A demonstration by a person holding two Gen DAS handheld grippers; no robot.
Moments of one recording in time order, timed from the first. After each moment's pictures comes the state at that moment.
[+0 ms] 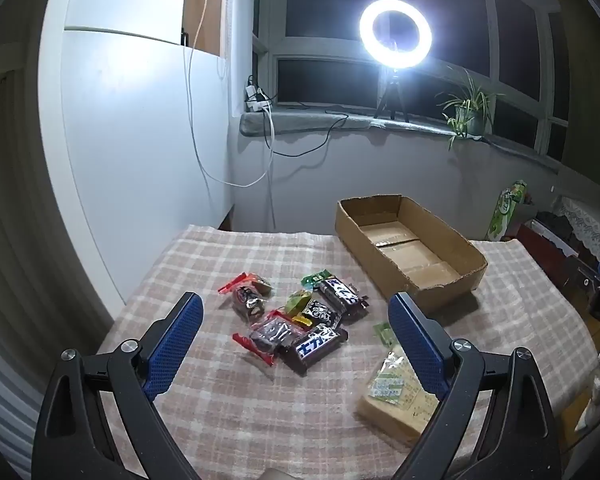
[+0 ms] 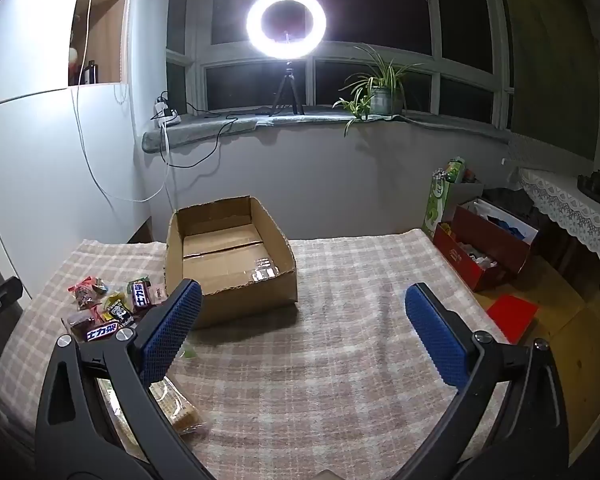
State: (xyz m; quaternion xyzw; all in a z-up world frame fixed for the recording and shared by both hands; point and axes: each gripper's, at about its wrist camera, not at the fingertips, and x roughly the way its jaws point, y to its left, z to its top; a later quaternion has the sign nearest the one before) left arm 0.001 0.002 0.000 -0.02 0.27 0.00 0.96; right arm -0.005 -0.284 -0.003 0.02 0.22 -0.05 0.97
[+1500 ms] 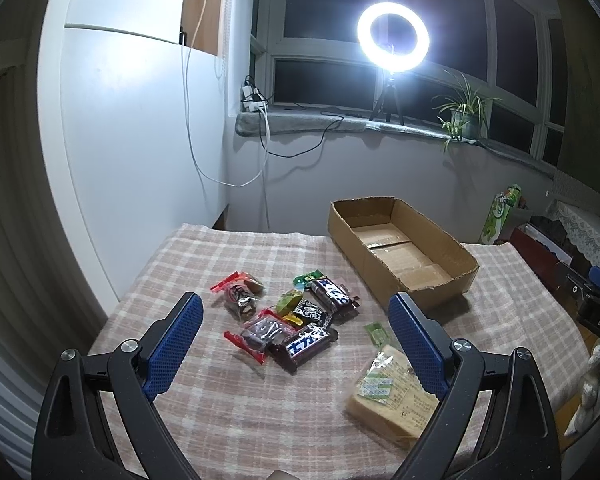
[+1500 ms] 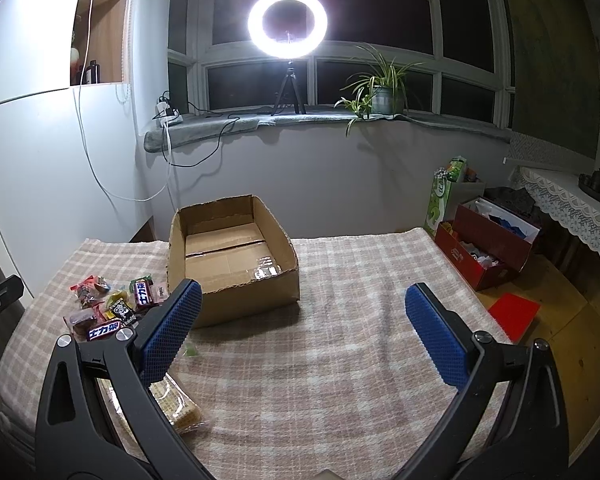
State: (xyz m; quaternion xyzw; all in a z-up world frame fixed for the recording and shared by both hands) left arm -0.006 -0.002 0.003 -0.02 0.26 -0.01 0.97; right arm -0.005 -0.284 -0.002 0.02 0.22 -0.04 0.97
